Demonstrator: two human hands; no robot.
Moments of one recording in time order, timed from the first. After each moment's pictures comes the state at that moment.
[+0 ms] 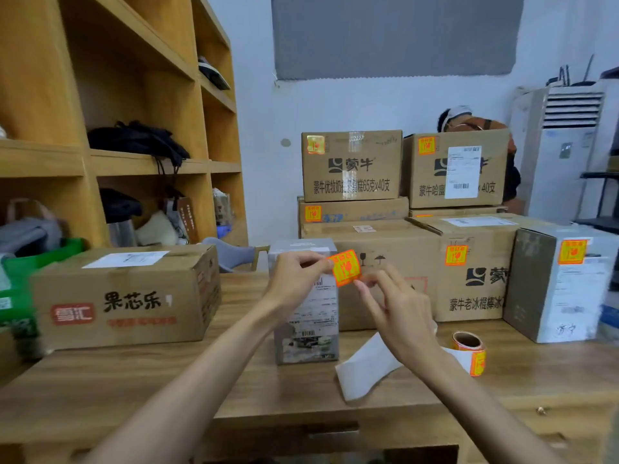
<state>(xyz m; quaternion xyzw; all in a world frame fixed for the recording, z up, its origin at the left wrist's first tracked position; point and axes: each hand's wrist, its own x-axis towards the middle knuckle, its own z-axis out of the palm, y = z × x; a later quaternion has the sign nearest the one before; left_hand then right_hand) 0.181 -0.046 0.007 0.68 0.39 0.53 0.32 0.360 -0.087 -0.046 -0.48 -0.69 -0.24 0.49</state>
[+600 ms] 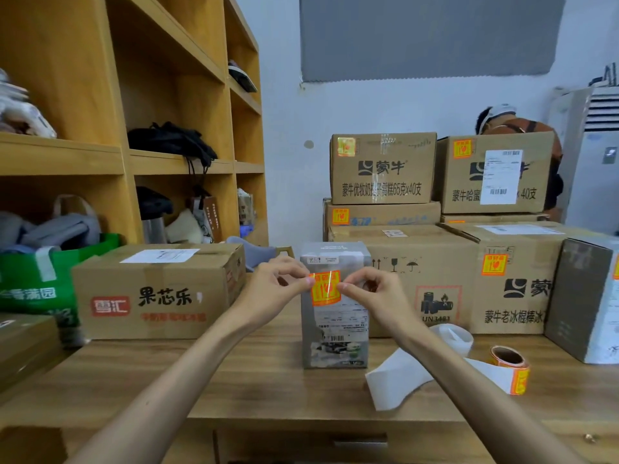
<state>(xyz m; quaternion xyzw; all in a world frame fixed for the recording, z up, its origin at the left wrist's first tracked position) 0.086 -0.038 -0.005 0.75 0.39 0.48 0.21 0.302 -0.052 -0.021 -0.41 -0.68 0.26 0.56</state>
